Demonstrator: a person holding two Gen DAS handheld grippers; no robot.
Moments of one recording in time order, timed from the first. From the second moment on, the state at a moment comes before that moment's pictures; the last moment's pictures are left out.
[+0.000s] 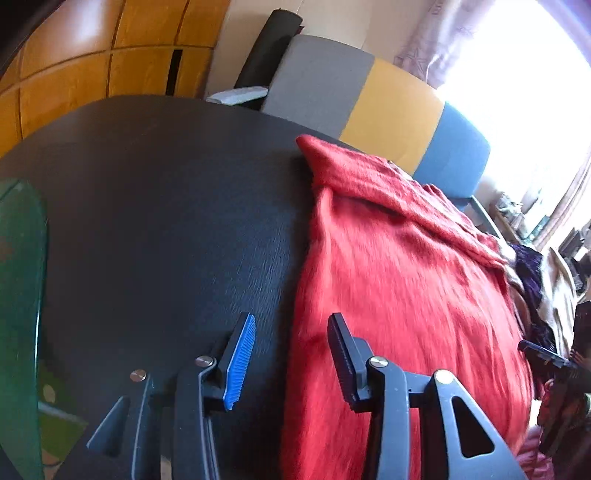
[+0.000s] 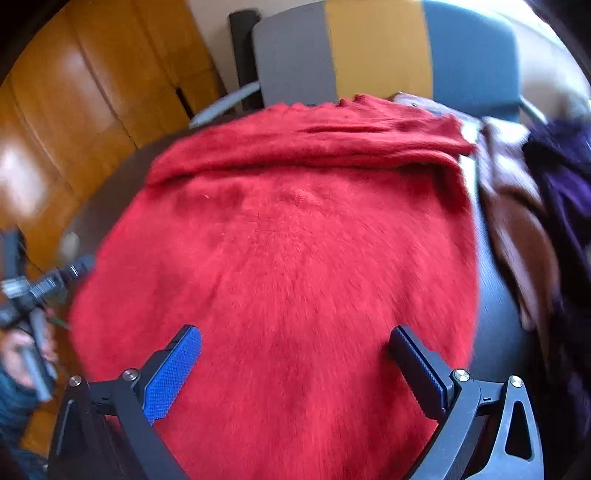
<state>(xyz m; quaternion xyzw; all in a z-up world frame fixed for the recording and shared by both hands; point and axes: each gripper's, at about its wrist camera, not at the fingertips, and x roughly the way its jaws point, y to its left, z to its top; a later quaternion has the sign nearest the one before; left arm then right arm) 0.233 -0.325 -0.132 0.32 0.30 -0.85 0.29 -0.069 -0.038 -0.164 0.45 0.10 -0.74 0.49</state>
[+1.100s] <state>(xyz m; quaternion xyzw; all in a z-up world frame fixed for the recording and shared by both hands) 0.238 -0.236 -0.132 0.36 0.25 -0.88 0.19 -0.028 0.014 -0.190 0.46 -0.02 -0.64 0.62</state>
